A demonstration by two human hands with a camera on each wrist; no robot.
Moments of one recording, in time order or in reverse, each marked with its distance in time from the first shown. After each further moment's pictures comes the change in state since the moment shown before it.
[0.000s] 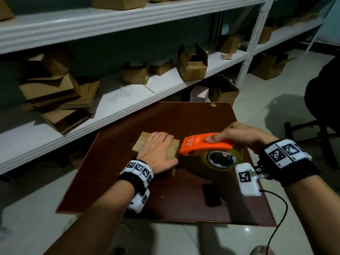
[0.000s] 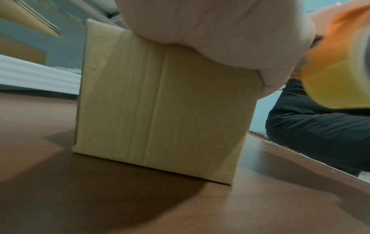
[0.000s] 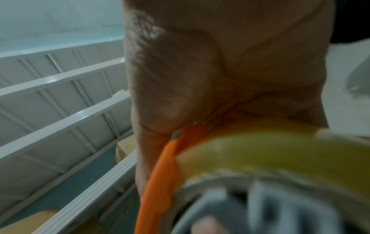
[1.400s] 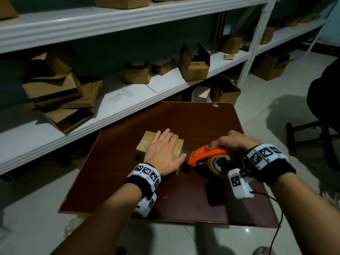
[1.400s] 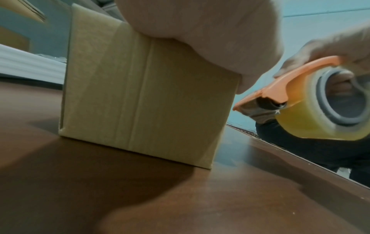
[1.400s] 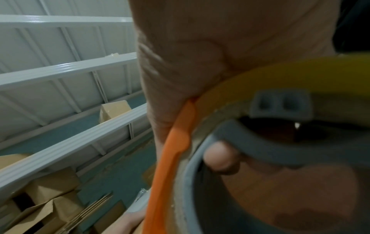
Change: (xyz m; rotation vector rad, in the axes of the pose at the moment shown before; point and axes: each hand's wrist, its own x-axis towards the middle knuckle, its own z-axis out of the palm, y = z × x) left_hand 0.003 0.013 0.012 -0.006 0.015 -0.084; right_hand 0.018 -0.003 0.027 -0.032 0.146 0.291
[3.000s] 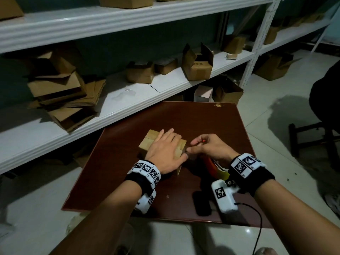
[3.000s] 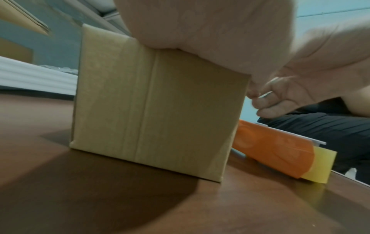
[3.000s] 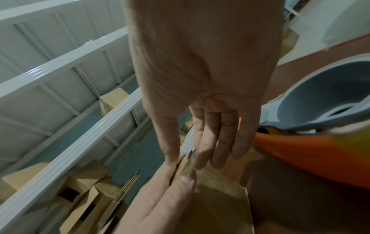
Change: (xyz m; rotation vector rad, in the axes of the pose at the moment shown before) left_hand 0.002 -0.008 -0.002 -0.027 -0.036 0.072; right_hand 0.025 -0.009 0.070 0.417 -0.168 -0.425
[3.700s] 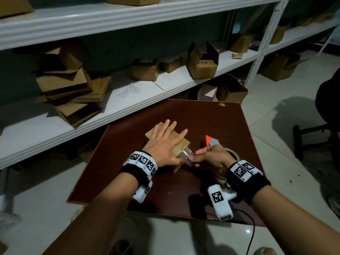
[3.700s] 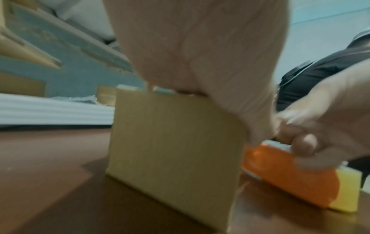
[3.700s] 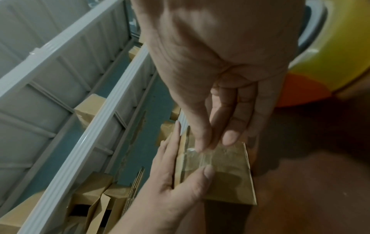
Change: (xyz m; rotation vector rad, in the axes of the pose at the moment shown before) left_hand -0.008 -0.018 -0.020 0.079 -0.216 0.017; right_hand -0.010 0.020 0.021 0.276 0.059 0.282
